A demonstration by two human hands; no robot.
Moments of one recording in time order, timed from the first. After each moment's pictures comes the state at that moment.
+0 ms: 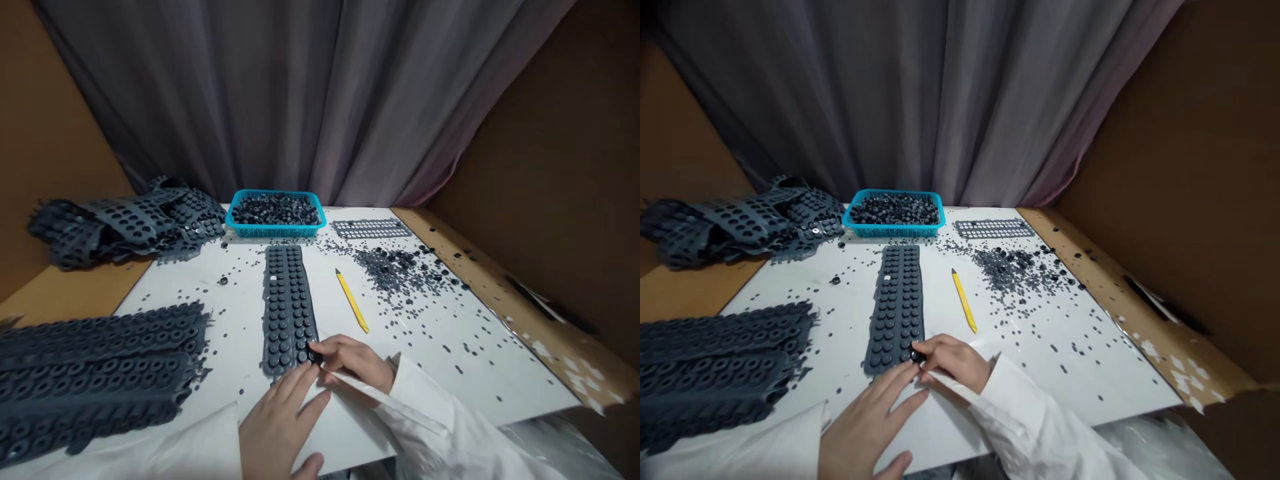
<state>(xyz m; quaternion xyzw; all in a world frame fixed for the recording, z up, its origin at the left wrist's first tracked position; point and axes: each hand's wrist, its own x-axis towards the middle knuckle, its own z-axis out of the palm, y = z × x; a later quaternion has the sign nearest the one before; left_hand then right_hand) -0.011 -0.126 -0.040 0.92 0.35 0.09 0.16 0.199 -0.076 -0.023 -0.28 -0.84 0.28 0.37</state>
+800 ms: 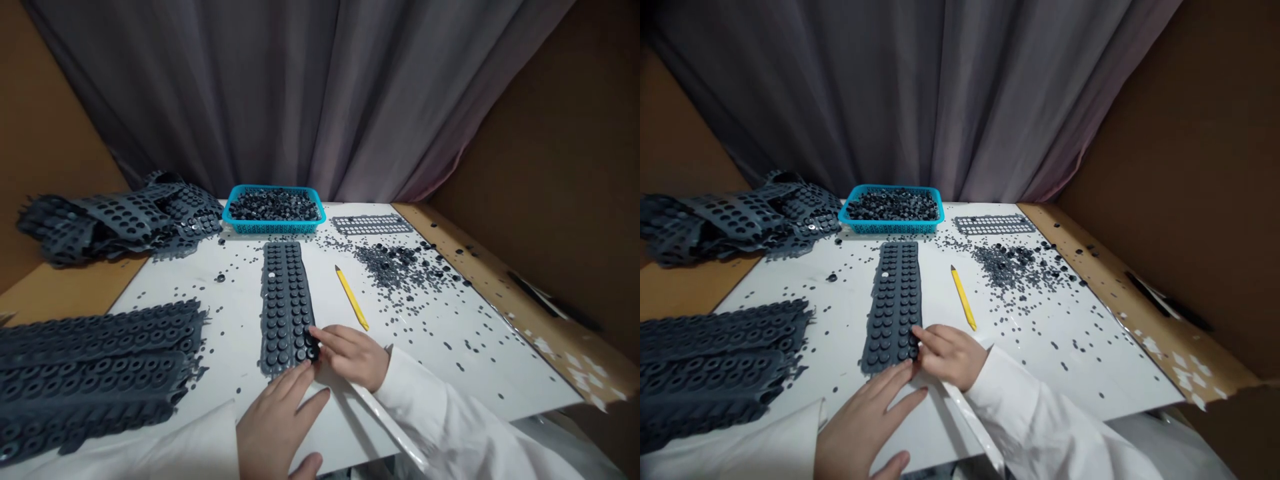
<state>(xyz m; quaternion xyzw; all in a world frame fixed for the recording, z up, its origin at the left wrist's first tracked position) -0.012 -0.126 -0.034 0.92 0.35 0.10 0.18 0.198 -0.059 -0.026 -0.23 -0.92 -0.03 0.32</state>
